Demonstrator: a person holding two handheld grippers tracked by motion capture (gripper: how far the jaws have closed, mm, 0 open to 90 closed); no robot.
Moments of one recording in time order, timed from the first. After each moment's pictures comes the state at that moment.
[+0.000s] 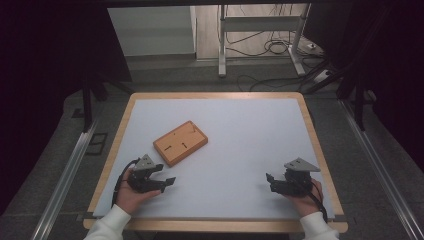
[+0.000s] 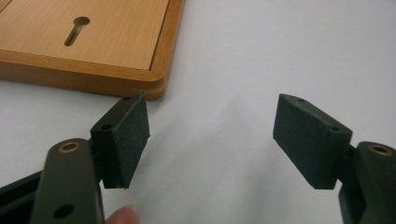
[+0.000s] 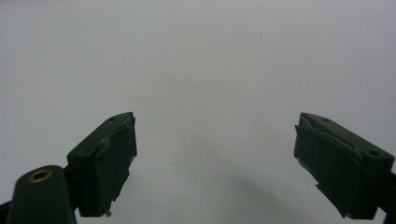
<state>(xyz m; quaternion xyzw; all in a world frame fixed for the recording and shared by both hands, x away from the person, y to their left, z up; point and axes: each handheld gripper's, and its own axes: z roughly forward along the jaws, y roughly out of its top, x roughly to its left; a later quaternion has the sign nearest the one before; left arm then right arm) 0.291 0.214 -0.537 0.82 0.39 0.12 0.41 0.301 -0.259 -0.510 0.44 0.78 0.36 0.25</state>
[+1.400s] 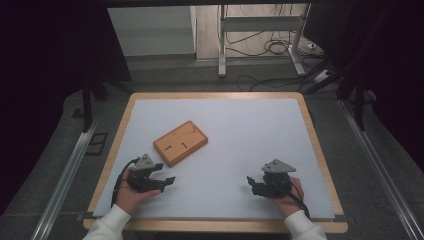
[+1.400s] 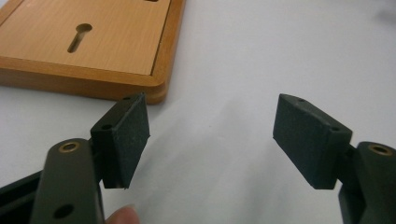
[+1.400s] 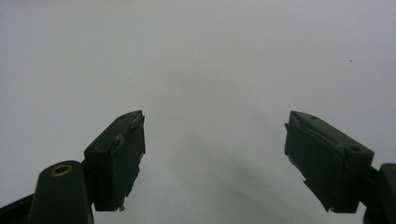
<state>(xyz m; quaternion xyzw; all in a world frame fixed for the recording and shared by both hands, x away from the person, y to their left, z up) 0.291 0.216 -0.534 0.82 0.38 0.12 0.41 0.298 -0.208 -0.515 0.39 0.81 0.37 0.23</state>
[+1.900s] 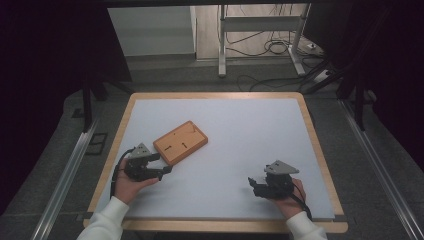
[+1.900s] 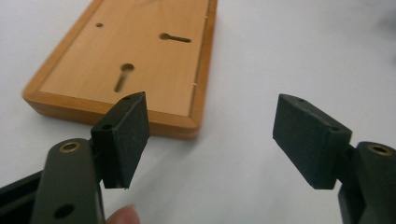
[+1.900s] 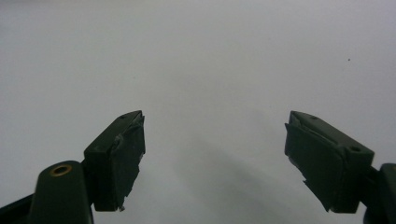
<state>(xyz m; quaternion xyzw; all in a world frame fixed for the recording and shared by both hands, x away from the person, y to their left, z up) 0.317 0.227 -0.517 0.80 0.40 0.13 0.43 0.293 -0.212 -0.513 0.38 0.81 0.37 0.22</state>
